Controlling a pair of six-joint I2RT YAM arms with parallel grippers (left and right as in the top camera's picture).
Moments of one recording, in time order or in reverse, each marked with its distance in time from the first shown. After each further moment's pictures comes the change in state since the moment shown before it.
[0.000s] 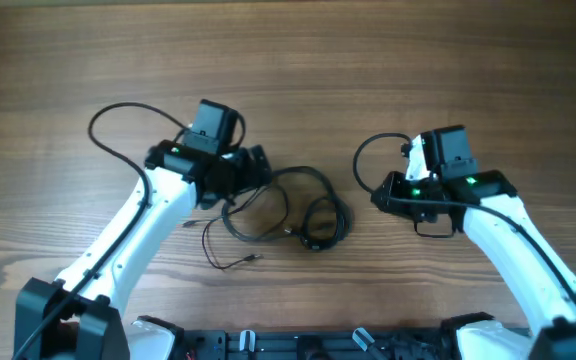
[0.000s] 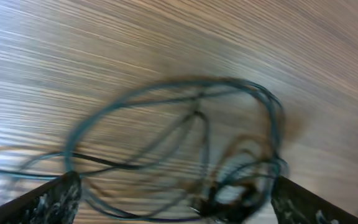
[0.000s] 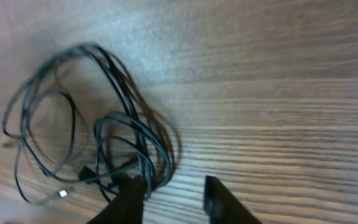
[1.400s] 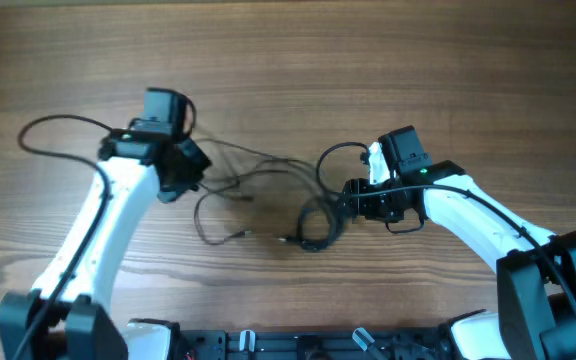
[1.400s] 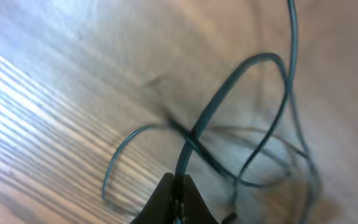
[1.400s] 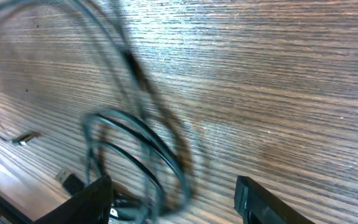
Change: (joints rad) left arm 0.233 -0.010 0.065 -0.154 -0.180 -0.125; right arm 0.134 0.229 -0.001 0.174 -0.072 -0.027
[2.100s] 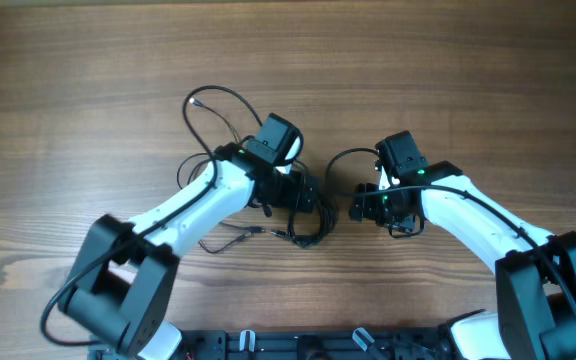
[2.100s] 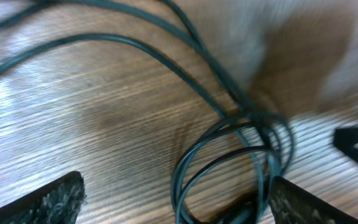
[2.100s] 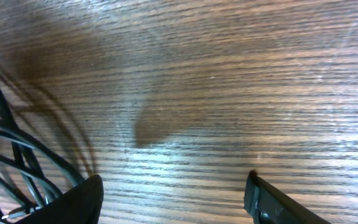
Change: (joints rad) left arm -0.445 0.254 -0.043 0.306 0.197 0.493; right arm 0.015 0.001 0.000 -0.103 0.220 0.142
